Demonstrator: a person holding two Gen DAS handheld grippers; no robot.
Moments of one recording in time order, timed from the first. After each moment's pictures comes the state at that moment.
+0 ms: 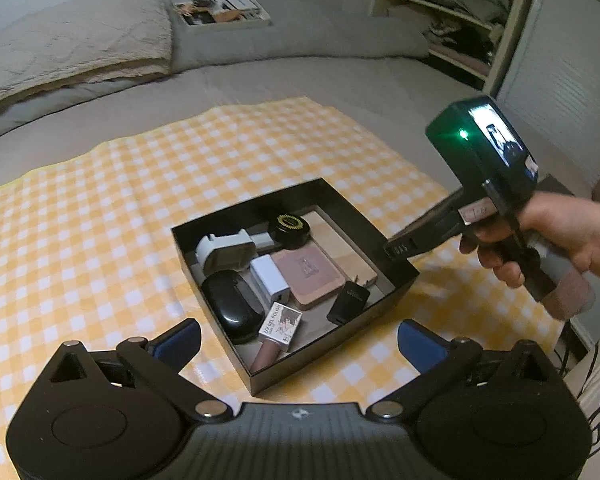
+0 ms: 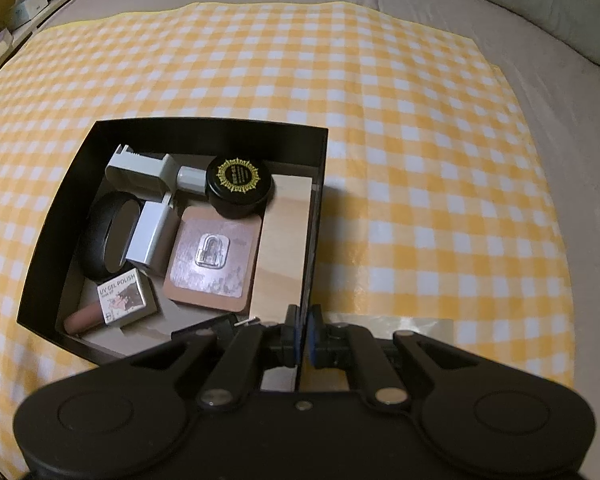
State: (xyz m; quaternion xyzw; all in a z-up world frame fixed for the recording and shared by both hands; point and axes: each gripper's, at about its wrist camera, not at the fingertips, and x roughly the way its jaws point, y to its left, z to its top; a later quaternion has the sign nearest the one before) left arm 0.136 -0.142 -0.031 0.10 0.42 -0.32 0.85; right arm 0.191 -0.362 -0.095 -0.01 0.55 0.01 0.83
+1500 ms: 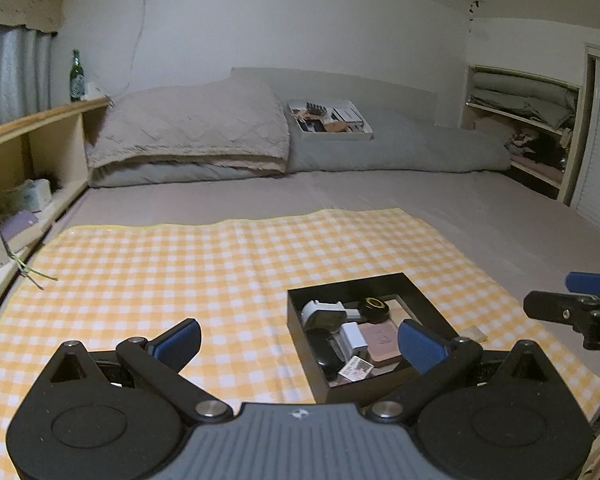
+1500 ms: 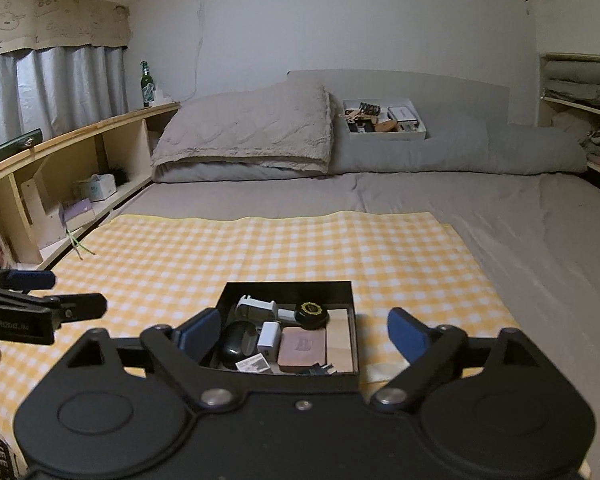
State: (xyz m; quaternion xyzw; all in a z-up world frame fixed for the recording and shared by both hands) left arm 0.041 -0.078 0.020 0.04 0.27 -0.17 0.95; right arm -0.023 -0.326 0.026 0.05 0.24 0.00 0.97
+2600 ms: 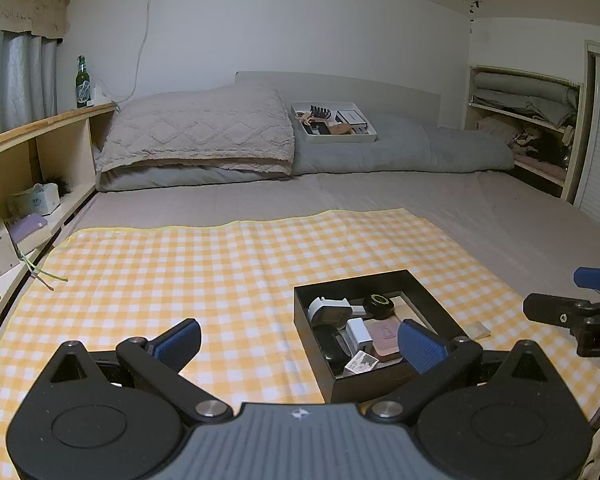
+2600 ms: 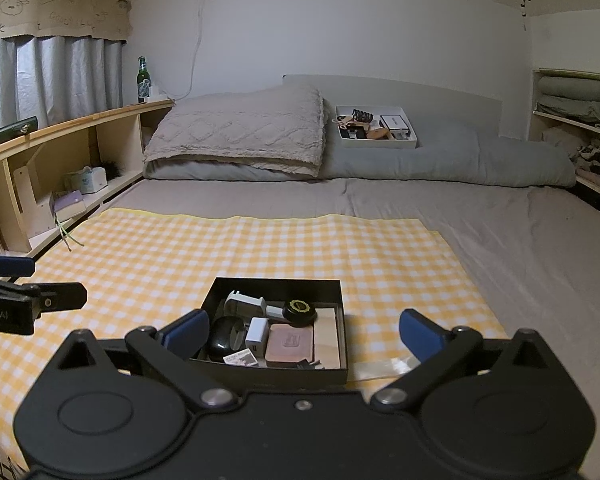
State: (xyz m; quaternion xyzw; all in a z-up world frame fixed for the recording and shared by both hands) left arm 0.028 -0.075 0.021 0.05 0.26 -0.16 0.95; right arm -0.031 -0.316 0.020 0.02 0.24 -0.01 0.97
